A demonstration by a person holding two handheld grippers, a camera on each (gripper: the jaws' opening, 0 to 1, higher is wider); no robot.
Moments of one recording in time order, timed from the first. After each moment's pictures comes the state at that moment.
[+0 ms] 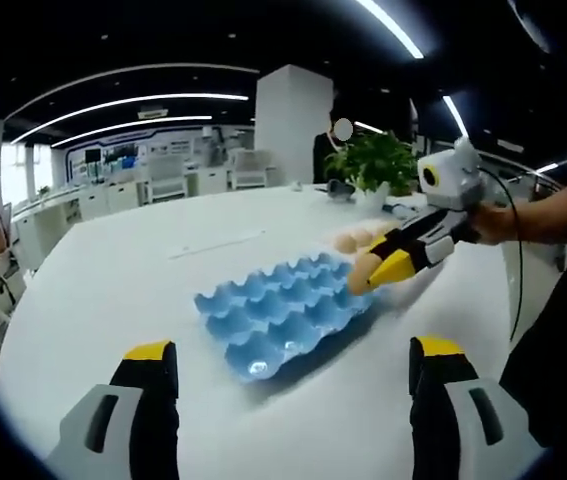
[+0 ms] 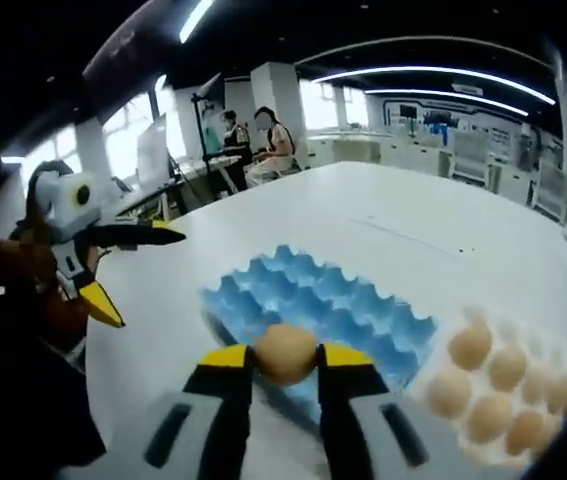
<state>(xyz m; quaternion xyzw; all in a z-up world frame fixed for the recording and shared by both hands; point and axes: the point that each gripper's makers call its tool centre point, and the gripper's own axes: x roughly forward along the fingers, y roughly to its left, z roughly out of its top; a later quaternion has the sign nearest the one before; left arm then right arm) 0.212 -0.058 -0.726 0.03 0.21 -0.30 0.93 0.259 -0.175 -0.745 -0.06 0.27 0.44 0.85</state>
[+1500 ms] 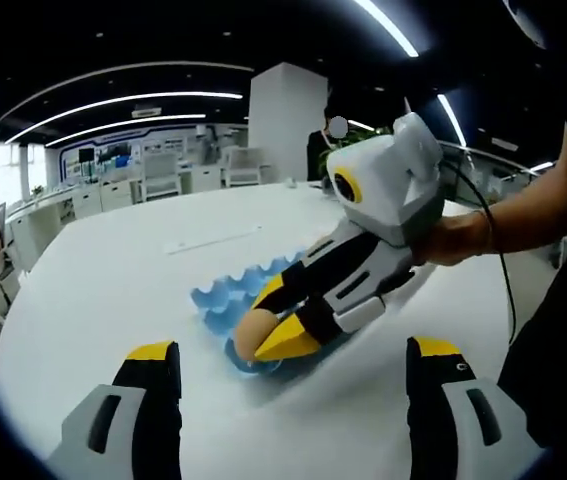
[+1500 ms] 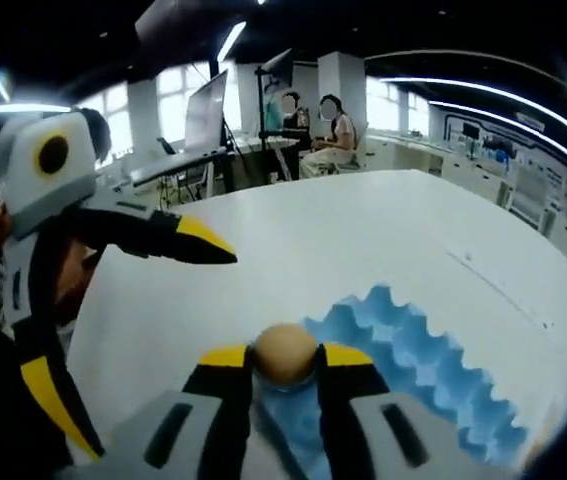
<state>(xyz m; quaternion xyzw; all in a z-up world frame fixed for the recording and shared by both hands) 0.215 -0.054 -0.735 0.03 0.21 -0.31 0.92 0.264 -0.042 -0.774 -0.15 0.25 0.53 0.80</state>
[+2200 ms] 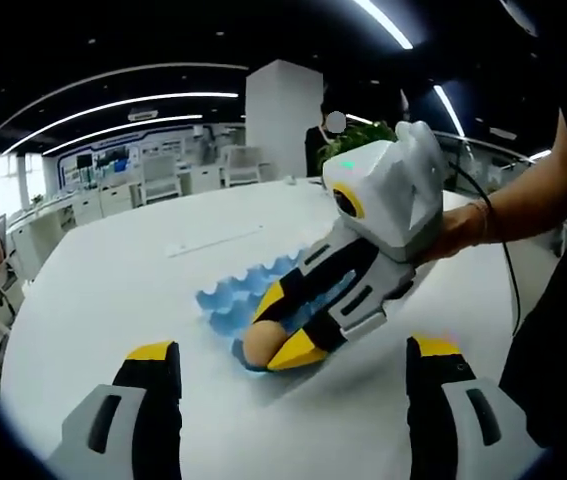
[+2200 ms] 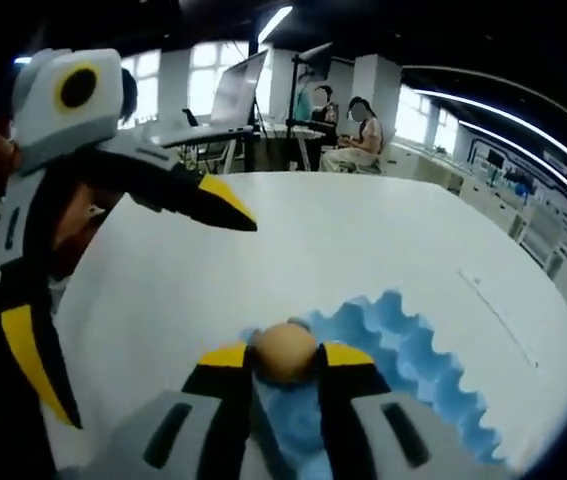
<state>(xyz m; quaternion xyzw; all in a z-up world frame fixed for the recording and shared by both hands) 0.215 -0.050 -0.734 0.05 0.21 -0.31 0.92 0.258 -0.040 -0.784 -0.22 0.22 0.56 0.77</state>
